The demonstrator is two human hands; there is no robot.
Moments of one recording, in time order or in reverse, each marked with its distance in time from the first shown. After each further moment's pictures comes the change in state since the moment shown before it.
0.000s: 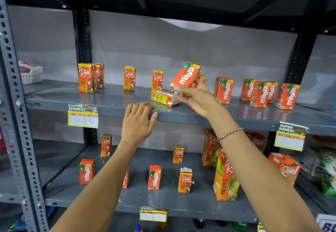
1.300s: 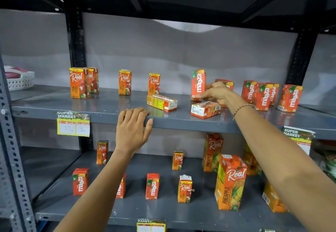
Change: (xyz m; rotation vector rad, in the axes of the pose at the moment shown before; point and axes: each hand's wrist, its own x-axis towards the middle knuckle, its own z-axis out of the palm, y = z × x) left_hand 0.004 -0.002 0.008 0.039 0.076 0.045; right_hand 0.081 -0.033 -0.103 -0.720 0.221 0.146
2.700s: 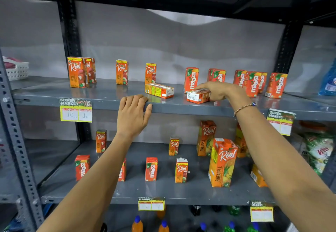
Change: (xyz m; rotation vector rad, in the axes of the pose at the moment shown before) left_hand -0.003 -0.001 -0.004 -0.005 0.002 0.022; right_hand -0.082 -0.006 -0.001 -1.185 -0.172 -0.147
